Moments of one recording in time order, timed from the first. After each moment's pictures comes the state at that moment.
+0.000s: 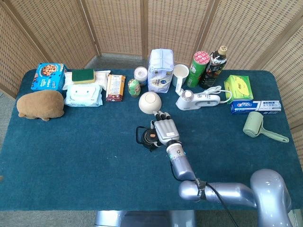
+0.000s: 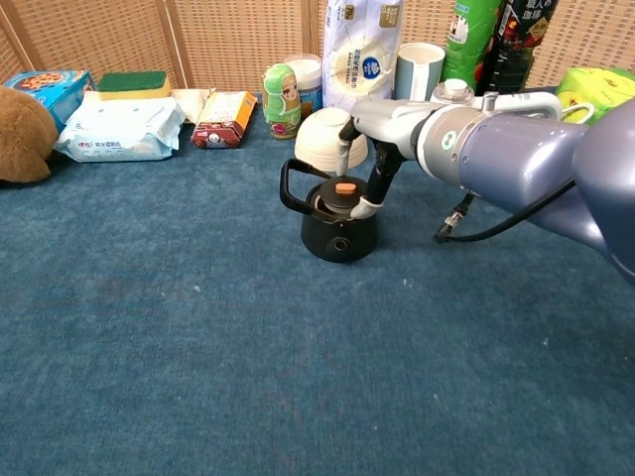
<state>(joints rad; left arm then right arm) 0.02 -0.75 0.02 -1.89 1.49 1.50 -0.16 1.03 -1.74 0.32 -1.54 -0.48 1.09 -0.80</state>
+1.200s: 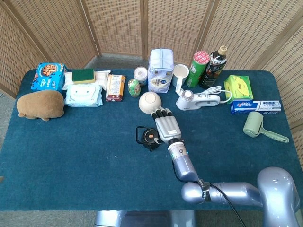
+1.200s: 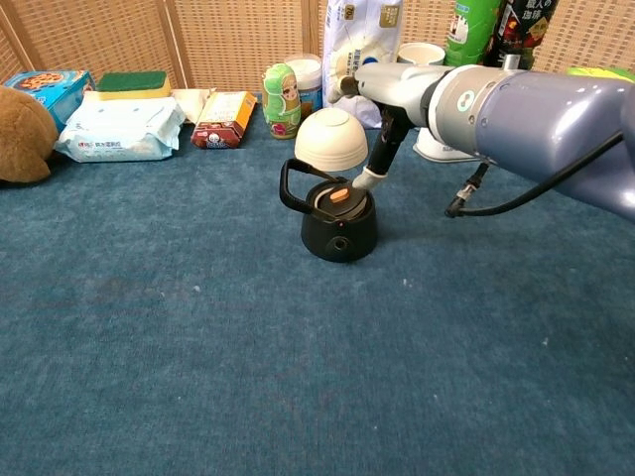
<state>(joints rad) 0.02 -0.75 0.02 -1.89 1.50 1.51 -0.16 1.04 -1.68 0.33 -1.65 -0.48 1.16 -0.79</state>
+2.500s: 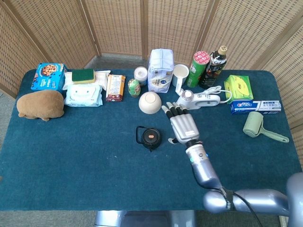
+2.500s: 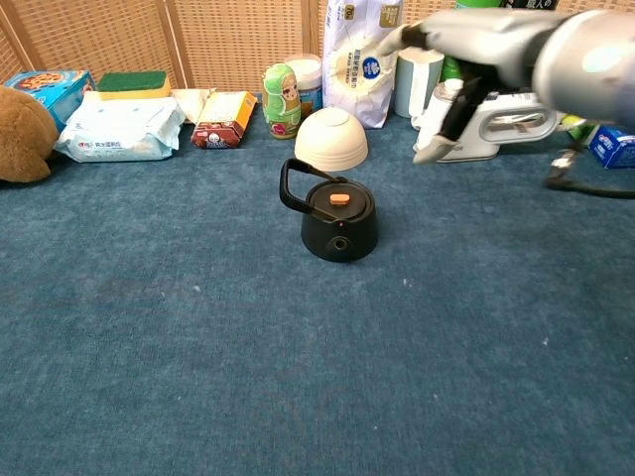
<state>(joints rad) 0.03 -0.75 0.02 -1.89 1.50 1.52 -0.16 0.90 -1.45 0.22 -1.85 -0.73 1.25 -0.72</state>
